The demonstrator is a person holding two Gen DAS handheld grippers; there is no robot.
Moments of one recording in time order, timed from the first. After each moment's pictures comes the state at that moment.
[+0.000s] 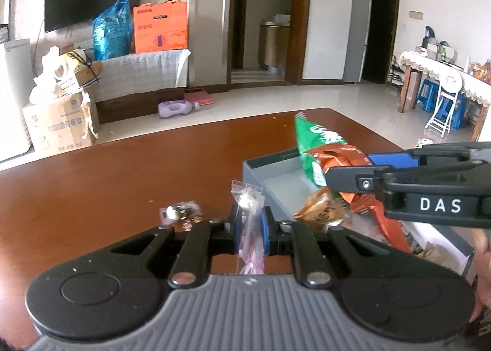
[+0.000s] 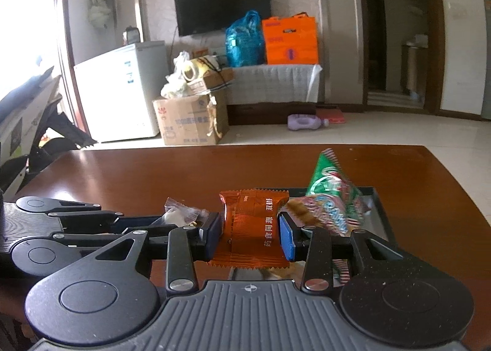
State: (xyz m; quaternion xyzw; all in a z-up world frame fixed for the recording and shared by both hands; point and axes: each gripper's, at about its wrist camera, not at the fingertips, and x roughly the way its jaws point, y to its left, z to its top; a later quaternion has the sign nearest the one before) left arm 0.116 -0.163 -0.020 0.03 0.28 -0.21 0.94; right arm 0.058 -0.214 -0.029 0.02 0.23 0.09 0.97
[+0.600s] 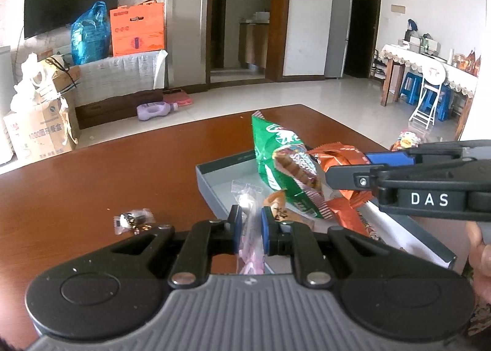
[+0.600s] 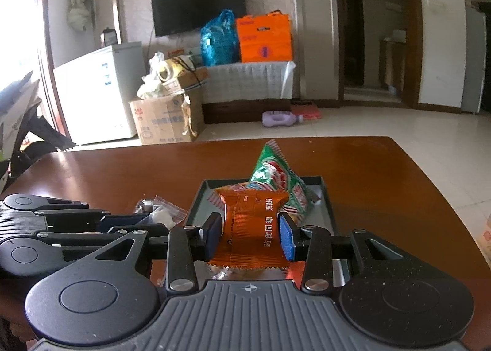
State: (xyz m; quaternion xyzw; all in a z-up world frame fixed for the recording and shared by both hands) left arm 0.120 -0.206 -0.021 0.04 0.28 -0.25 0.93; right arm 0.050 -0.264 -0.037 0.02 0.24 0.05 0.97
